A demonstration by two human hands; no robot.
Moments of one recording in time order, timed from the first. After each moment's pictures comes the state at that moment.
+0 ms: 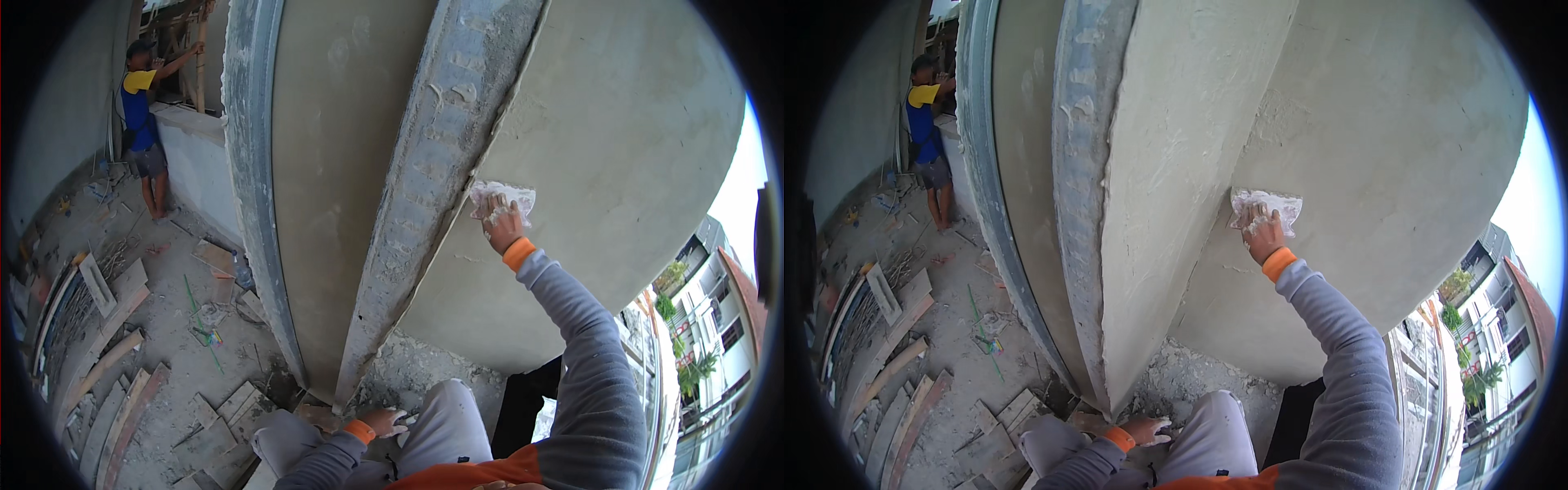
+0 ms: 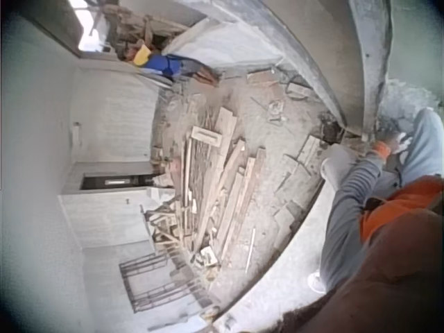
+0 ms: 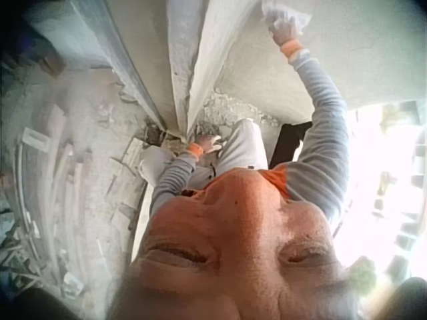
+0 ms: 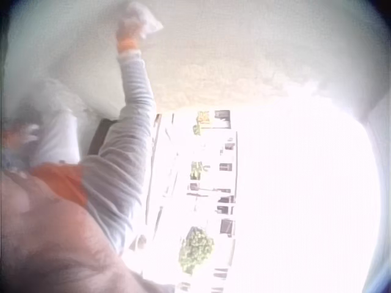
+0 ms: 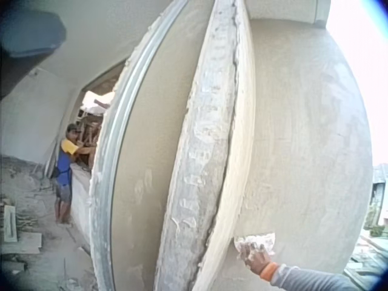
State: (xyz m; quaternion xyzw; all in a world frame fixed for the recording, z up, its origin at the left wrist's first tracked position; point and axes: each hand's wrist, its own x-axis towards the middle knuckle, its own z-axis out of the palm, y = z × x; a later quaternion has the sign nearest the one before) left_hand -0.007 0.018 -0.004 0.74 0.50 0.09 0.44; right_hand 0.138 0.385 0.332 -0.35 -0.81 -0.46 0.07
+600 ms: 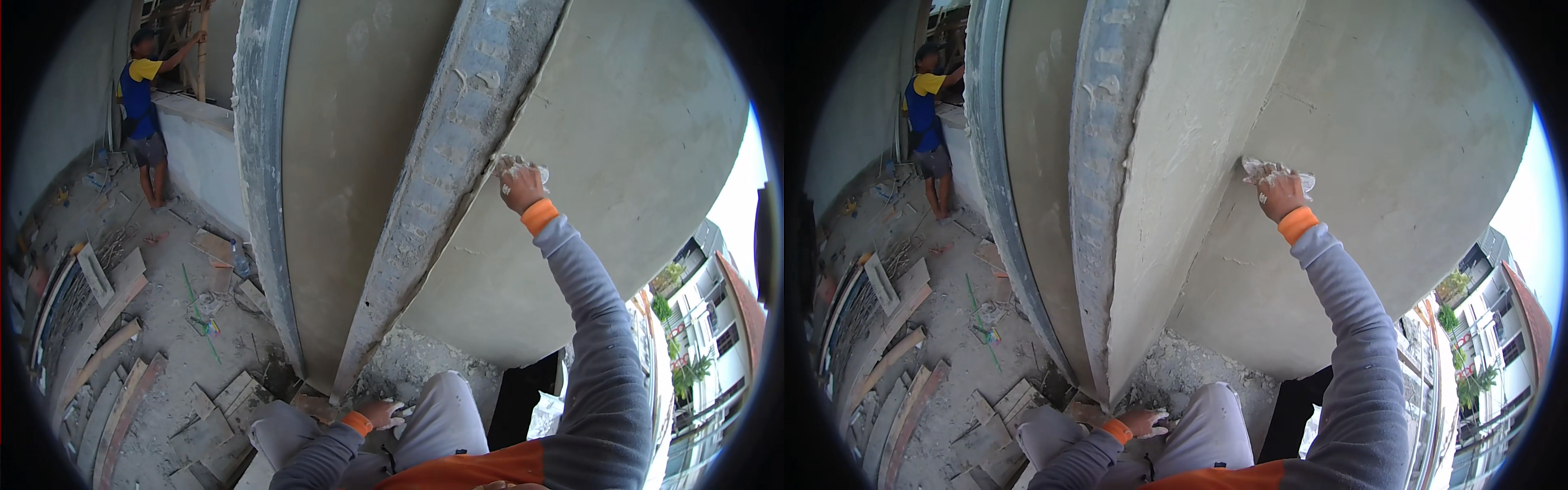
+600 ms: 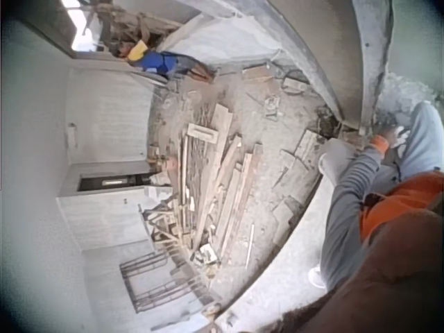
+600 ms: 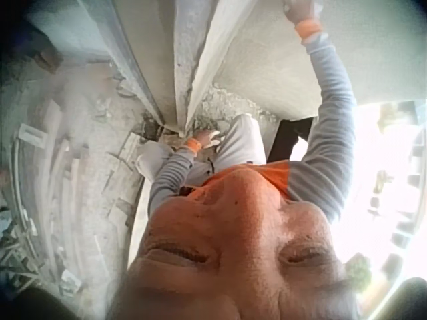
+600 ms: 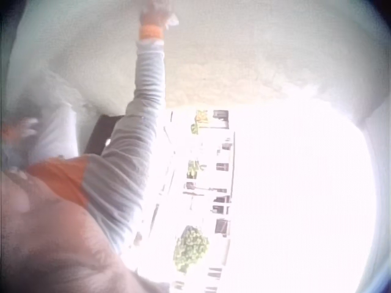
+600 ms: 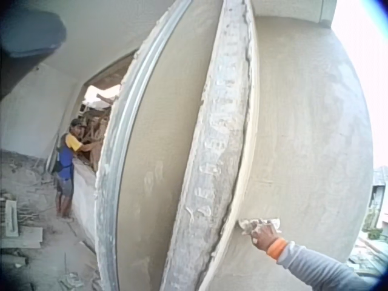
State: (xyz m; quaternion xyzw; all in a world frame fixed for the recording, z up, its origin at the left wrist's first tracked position) left_hand -0.004 0.019 0.002 0.74 0.50 0.09 0.44; right_hand 0.135 0.380 0.425 -0.40 -0.83 -0.39 0.09
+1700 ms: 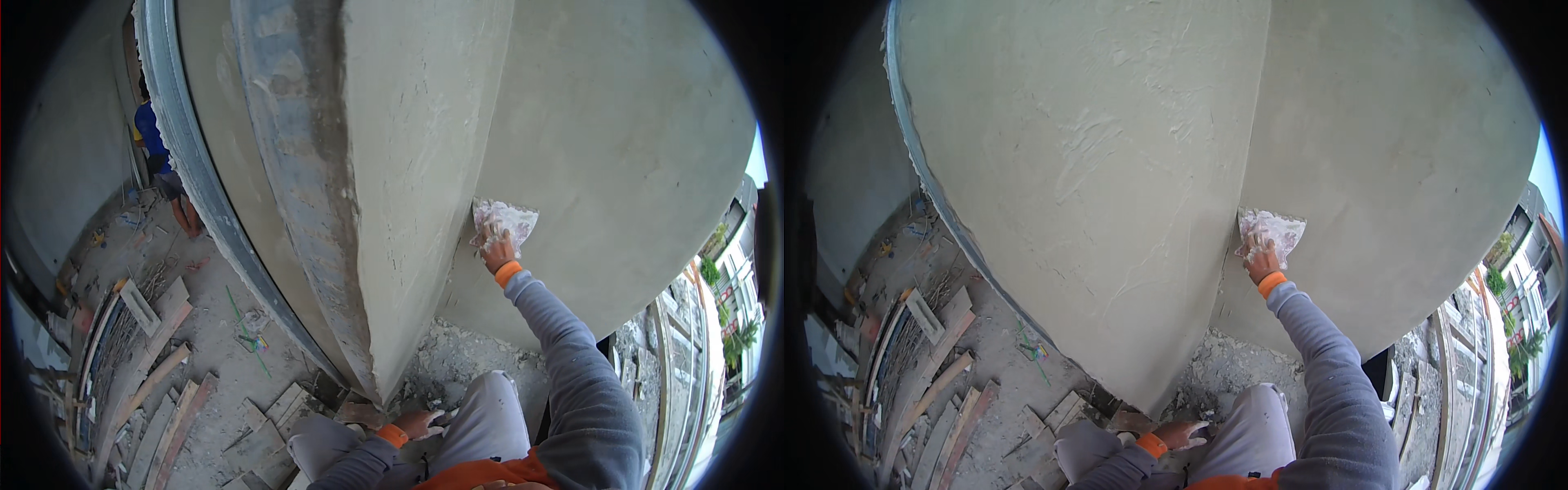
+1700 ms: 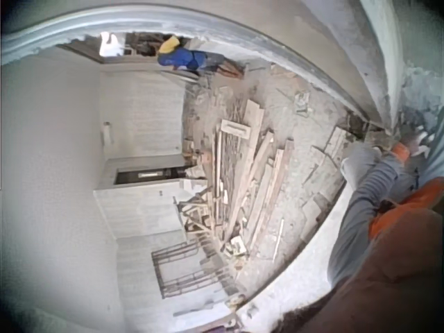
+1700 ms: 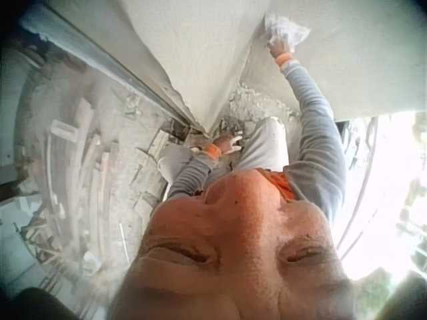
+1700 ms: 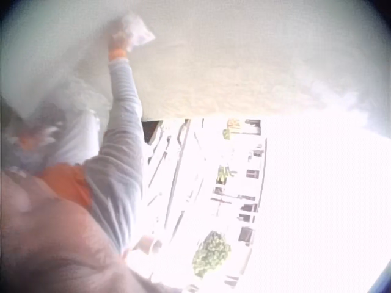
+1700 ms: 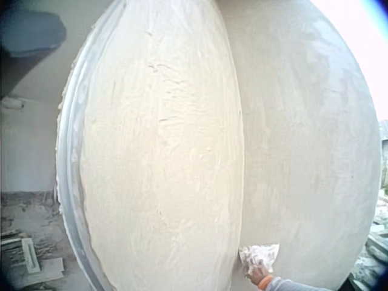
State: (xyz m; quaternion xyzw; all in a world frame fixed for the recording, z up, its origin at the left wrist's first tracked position) left_hand -0.003 0.013 0.005 0.72 0.50 0.09 0.47; right_hand 0.132 0.404 0.167 -0.39 -0.86 -0.34 0.00
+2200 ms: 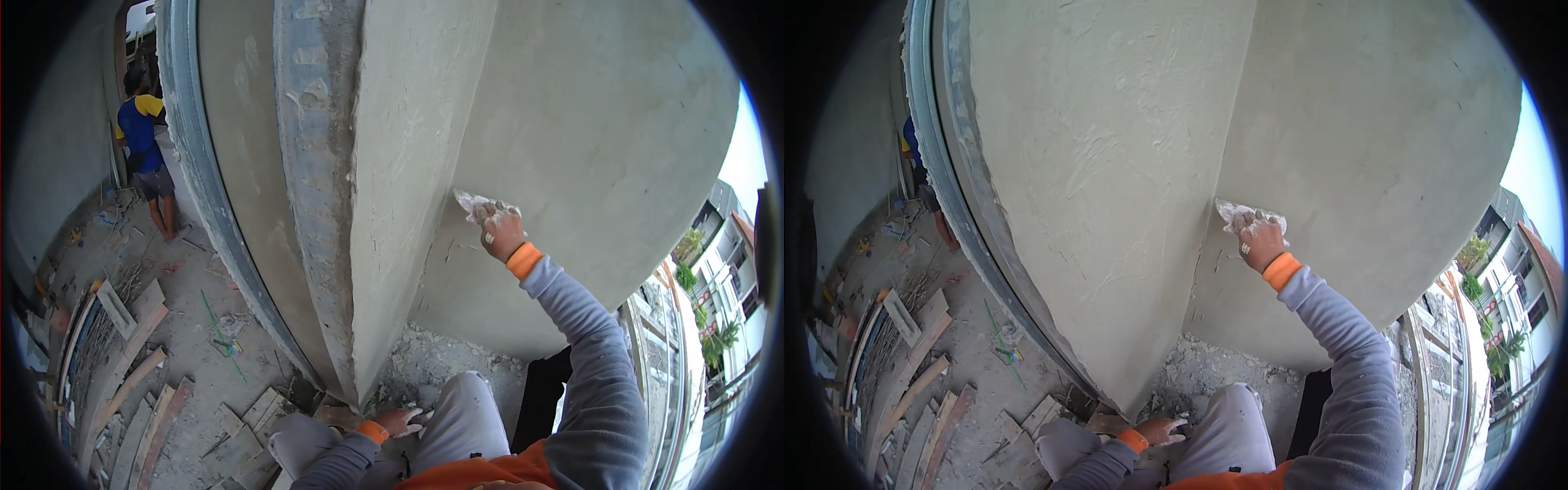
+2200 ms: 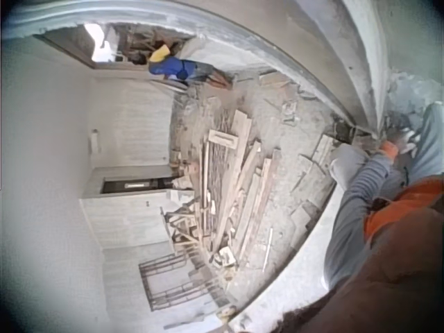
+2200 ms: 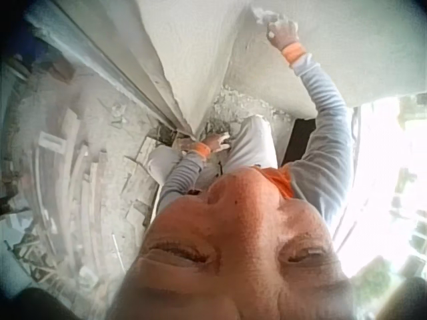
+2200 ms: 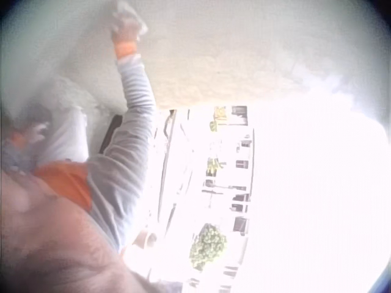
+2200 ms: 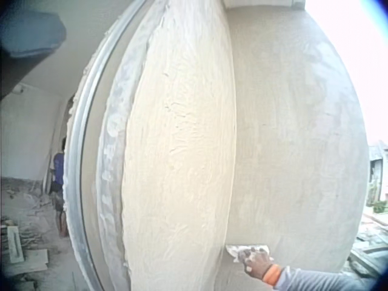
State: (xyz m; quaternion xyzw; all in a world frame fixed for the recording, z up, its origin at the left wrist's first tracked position) left_hand -0.004 0.016 -0.003 0.73 0.49 0.09 0.46; right_hand 0.147 0.348 0.319 -0.34 -0.87 -0.31 0.19
